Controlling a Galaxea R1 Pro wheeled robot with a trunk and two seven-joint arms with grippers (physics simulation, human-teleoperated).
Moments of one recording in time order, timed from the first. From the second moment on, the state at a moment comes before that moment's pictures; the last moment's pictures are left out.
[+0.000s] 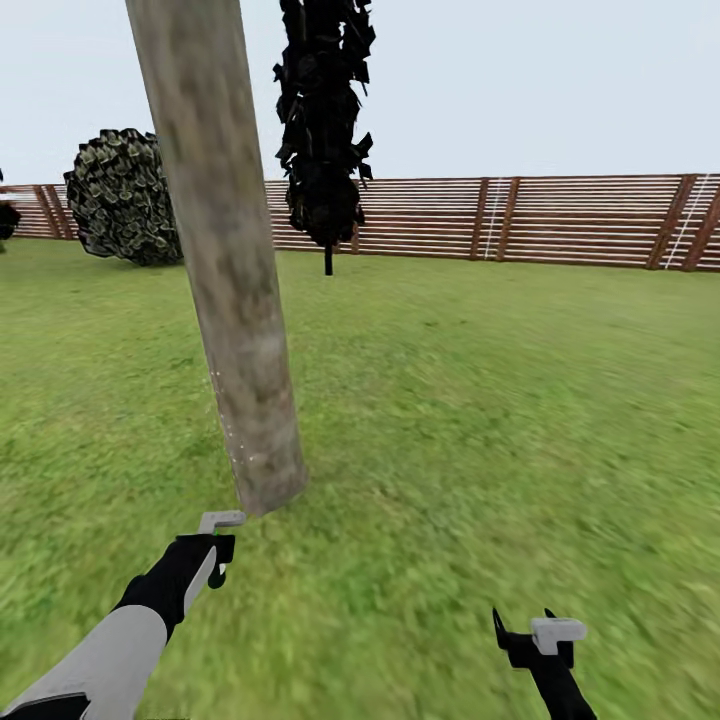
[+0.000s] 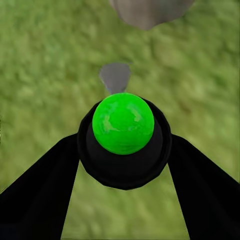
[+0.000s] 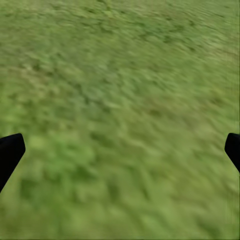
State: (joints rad) left arm -0.71 0.04 0.13 -0.51 -0.09 0.44 0.13; right arm -0.39 -0.04 -0.54 -0.33 0.44 -0.64 0.12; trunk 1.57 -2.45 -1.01
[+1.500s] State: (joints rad) left arm -0.71 0.04 0.13 -0.51 -0.09 0.44 0.13; right arm -0.39 -0.04 -0.54 -0.32 0.44 -0.64 0.12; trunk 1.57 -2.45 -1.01
